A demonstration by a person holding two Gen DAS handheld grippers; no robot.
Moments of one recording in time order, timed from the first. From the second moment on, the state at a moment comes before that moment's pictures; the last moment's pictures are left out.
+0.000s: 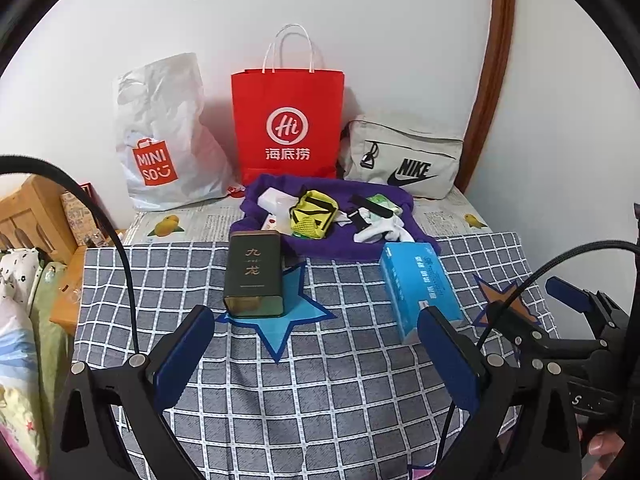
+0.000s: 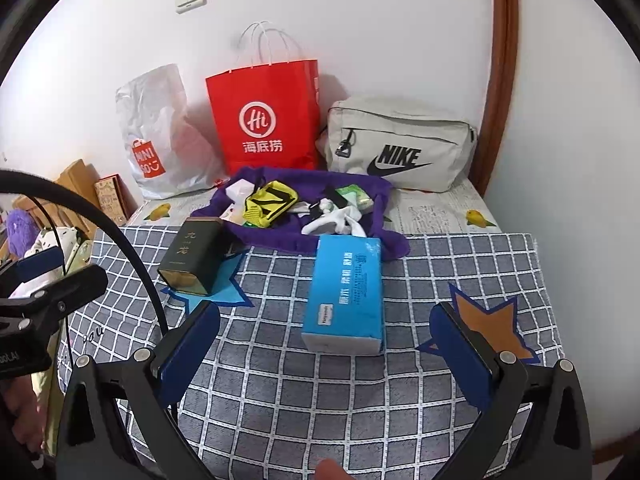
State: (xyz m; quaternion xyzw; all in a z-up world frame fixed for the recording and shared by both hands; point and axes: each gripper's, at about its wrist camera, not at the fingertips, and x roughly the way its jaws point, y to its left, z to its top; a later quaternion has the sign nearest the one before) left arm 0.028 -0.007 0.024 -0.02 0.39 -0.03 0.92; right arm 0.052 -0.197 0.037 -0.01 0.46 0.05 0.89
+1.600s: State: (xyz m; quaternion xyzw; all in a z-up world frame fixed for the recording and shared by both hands) left arm 0.028 -0.008 0.015 -0.01 0.40 -0.04 0.91; right arm 0.048 -0.194 0.039 -0.02 0.46 0.05 0.89
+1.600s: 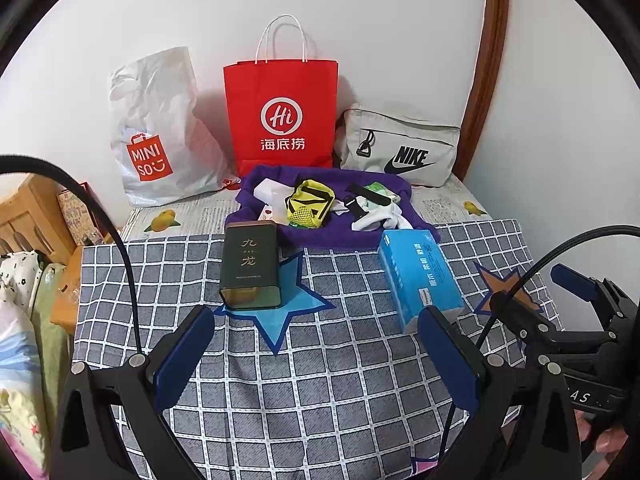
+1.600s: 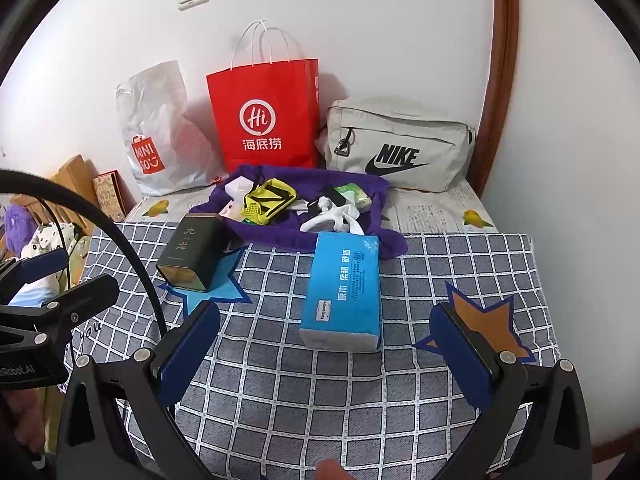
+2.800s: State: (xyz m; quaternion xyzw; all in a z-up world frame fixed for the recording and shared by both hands) left arm 0.029 -0.007 0.015 0.00 0.41 -0.04 0.91; right arm 0.047 -0.192 0.039 -0.02 0.46 0.05 0.89
